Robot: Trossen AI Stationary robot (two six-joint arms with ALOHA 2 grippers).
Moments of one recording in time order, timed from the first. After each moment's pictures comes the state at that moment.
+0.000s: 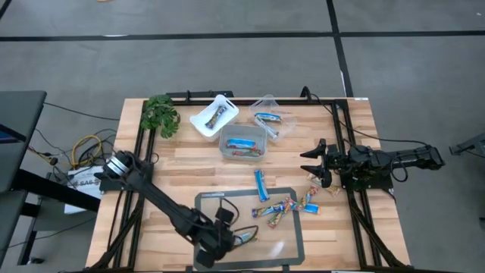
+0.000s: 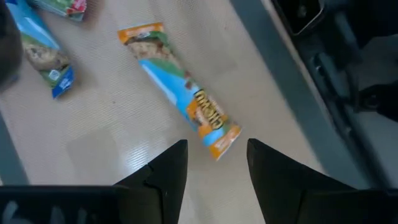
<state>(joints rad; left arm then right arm) -0.64 1.94 1.47 -0.62 -0.14 -0.19 0.09 0.12 0.01 0.04 0.13 0.21</state>
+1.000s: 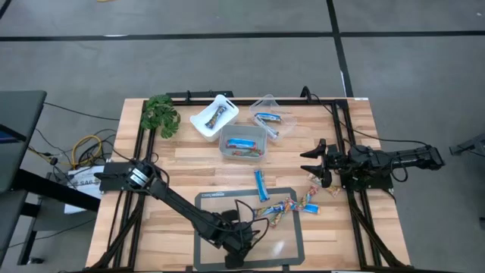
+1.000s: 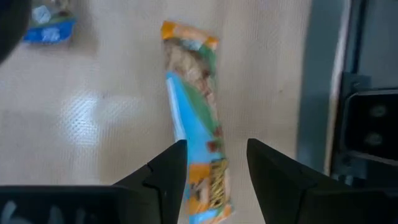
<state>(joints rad) -0.57 2.16 1.68 -0.66 -0.11 -0.71 0.09 0.12 0.00 0.04 0.13 0.21</state>
